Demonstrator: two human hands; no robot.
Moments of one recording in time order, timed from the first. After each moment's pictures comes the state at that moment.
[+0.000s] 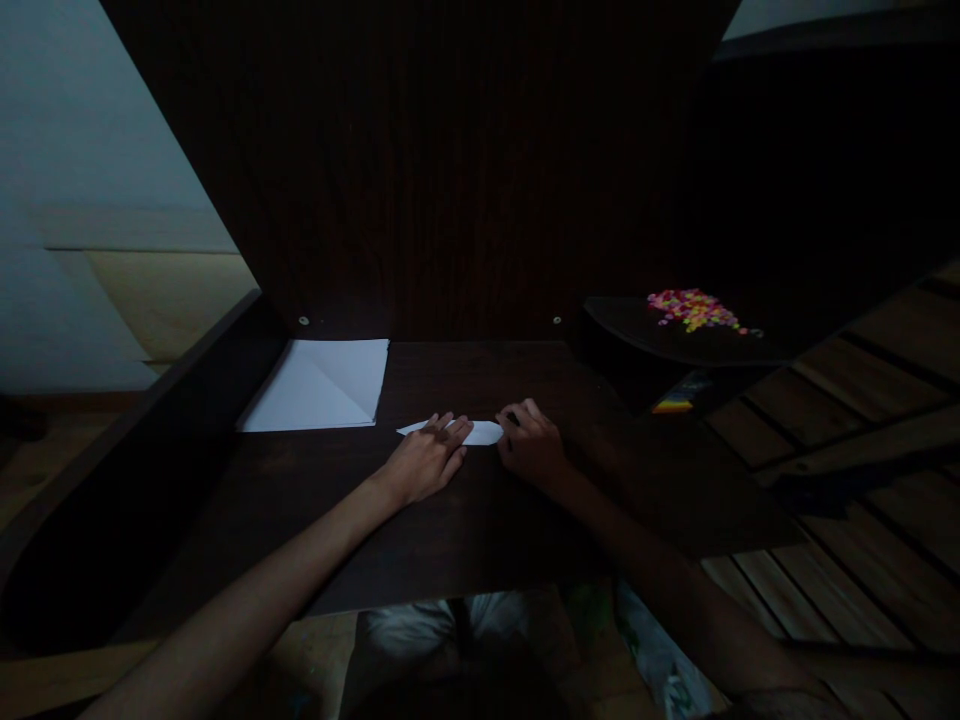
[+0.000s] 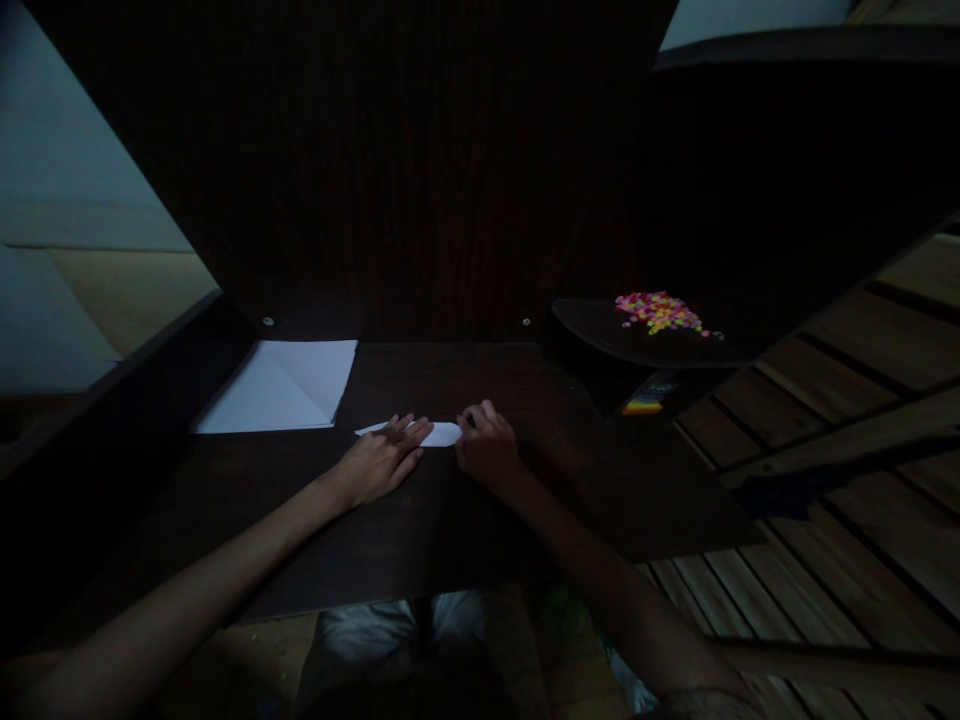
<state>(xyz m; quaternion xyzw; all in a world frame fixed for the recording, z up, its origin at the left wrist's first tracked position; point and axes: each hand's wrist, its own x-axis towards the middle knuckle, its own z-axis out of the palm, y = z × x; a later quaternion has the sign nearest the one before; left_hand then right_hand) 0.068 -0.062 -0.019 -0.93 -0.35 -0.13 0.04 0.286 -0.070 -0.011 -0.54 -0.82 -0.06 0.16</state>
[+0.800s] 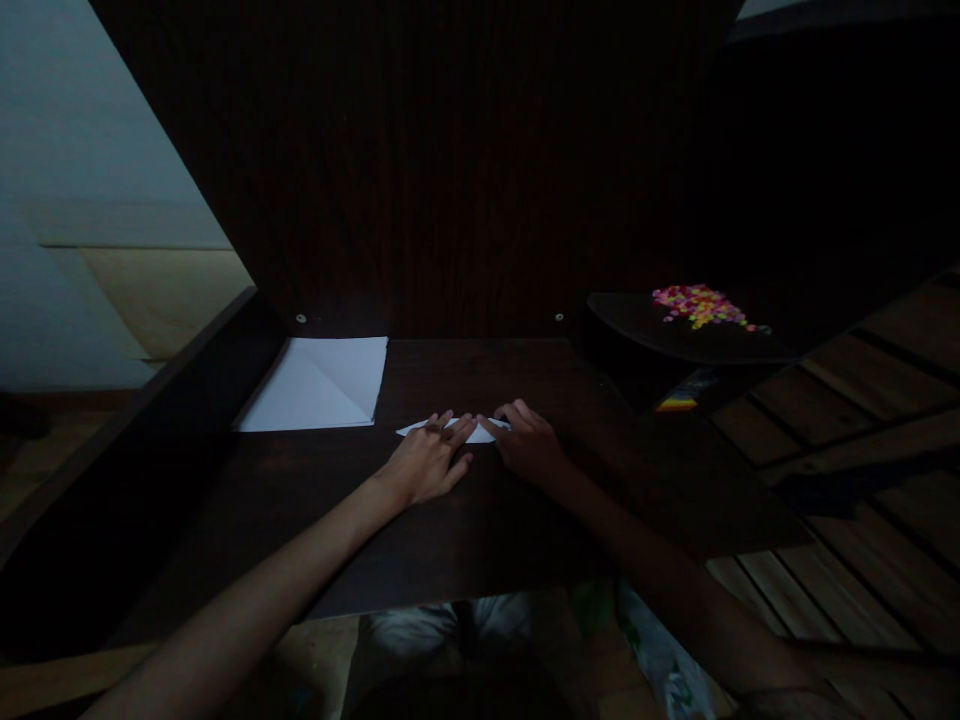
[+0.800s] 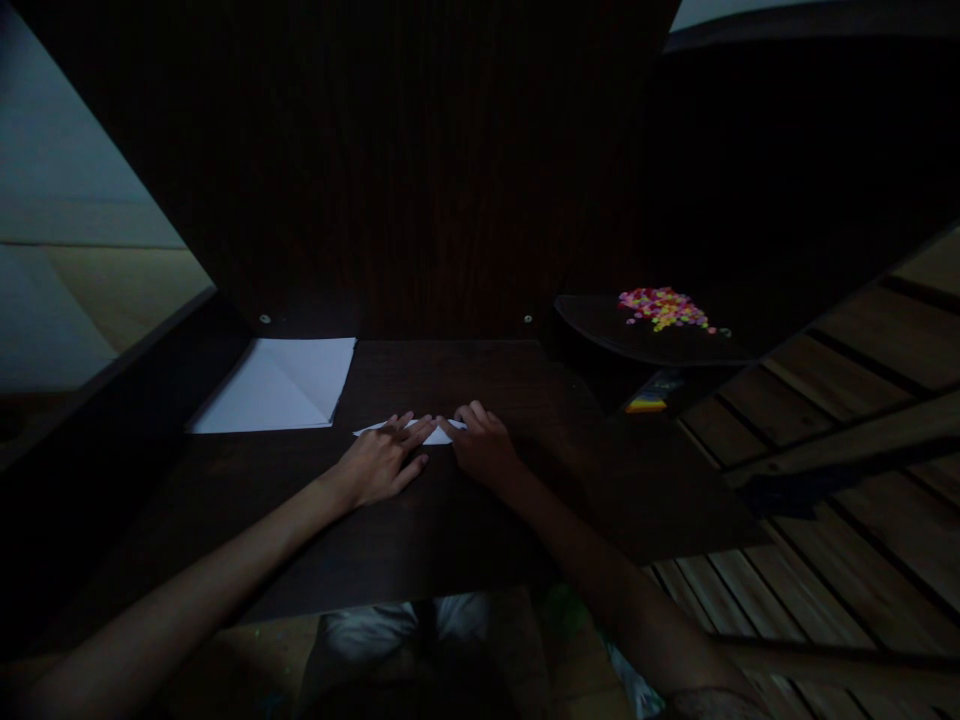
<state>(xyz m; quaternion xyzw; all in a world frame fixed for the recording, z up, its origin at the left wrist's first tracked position) 0.074 -0.066 -0.008 -0.92 -0.38 -0.07 0.02 0.284 -0.066 -0.014 -0.48 -0.86 -0.10 0.13</state>
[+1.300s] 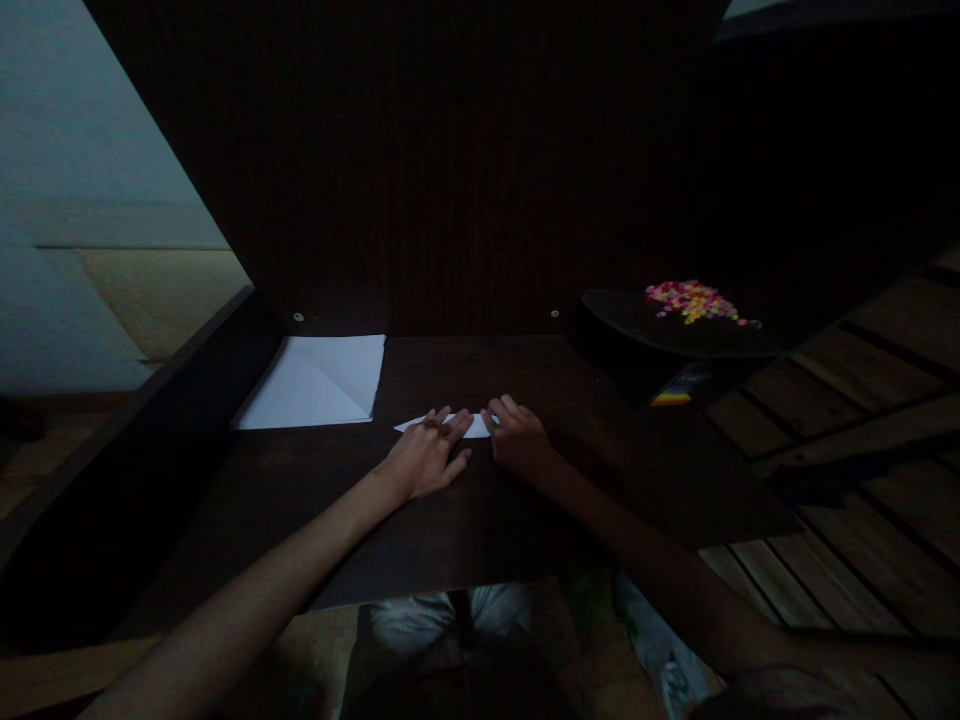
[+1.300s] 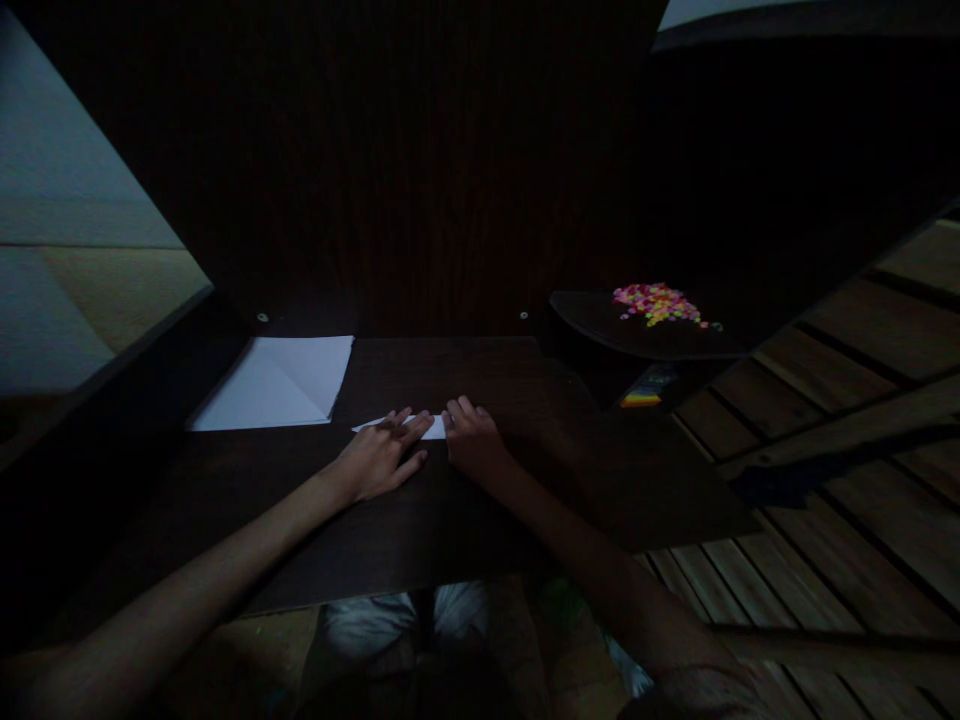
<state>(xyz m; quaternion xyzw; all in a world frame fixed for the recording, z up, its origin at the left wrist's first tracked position) 0.074 -0.066 -0.010 -0.92 -0.38 -0.08 0.01 0.271 -0.066 -0.010 -0.50 -0.86 -0.09 0.10</state>
